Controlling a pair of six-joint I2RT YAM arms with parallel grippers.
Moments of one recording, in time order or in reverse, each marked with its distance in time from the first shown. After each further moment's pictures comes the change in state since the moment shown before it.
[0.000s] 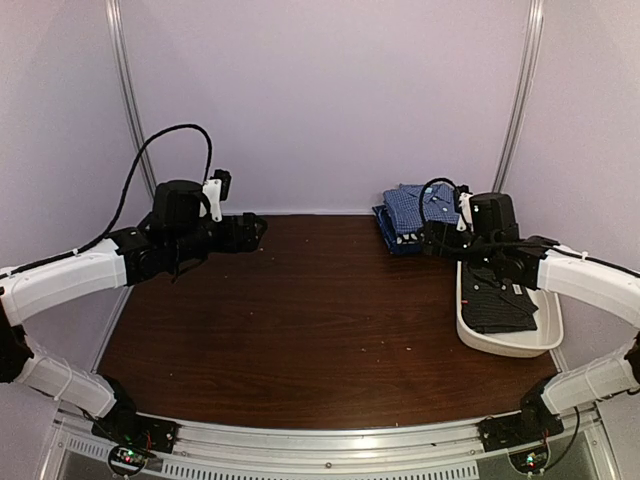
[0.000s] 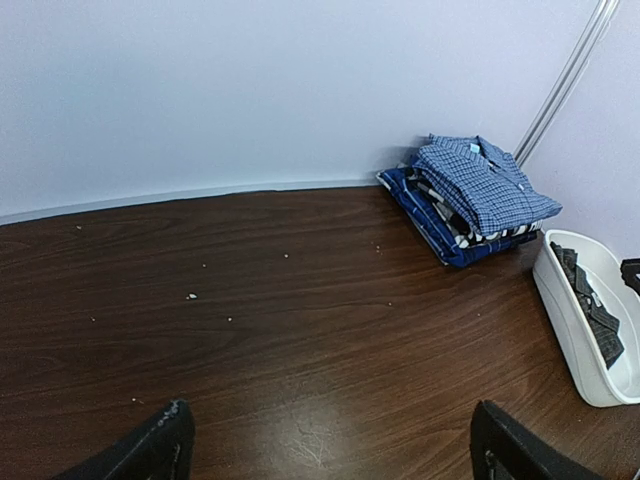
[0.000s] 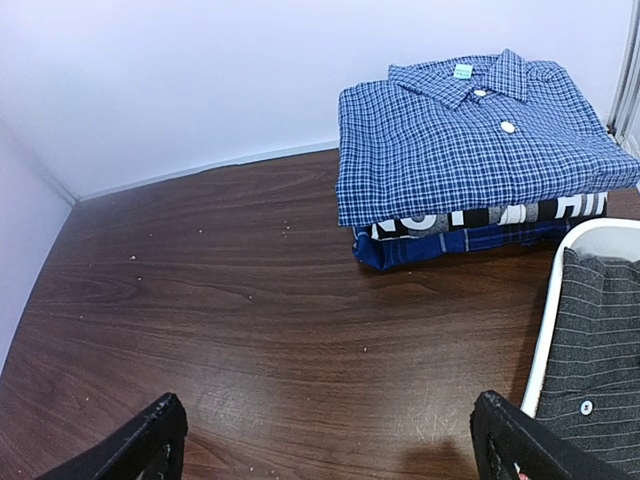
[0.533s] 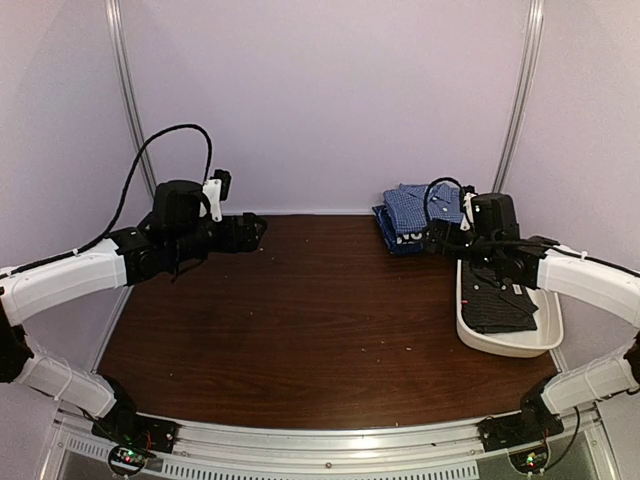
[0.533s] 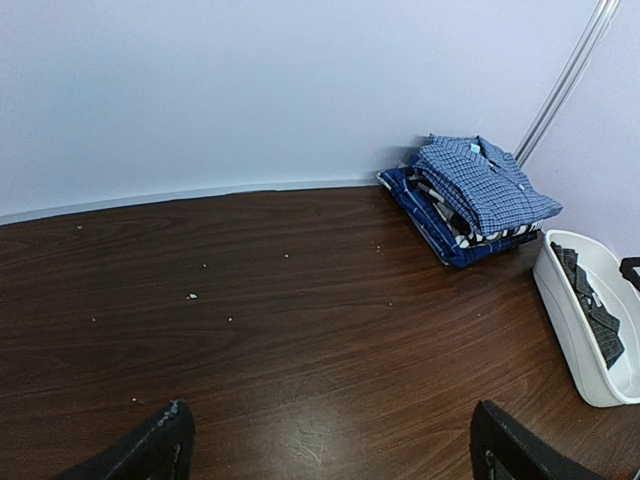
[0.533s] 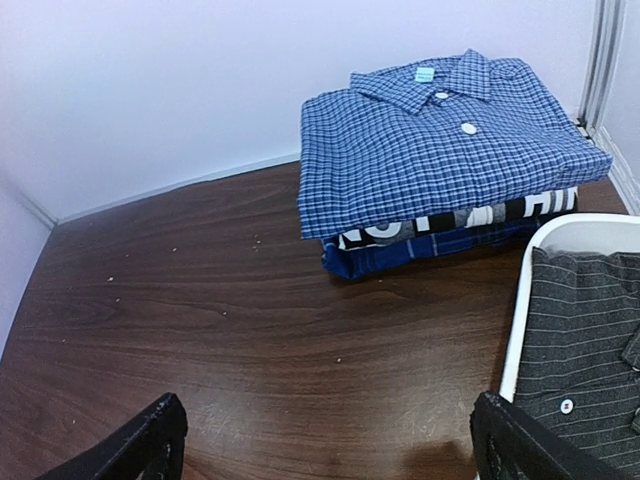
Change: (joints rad) left arm 0.000 0.000 0.000 0.000 -0.001 0.000; right arm -0.018 0.000 -0.010 0.006 0.045 0.019
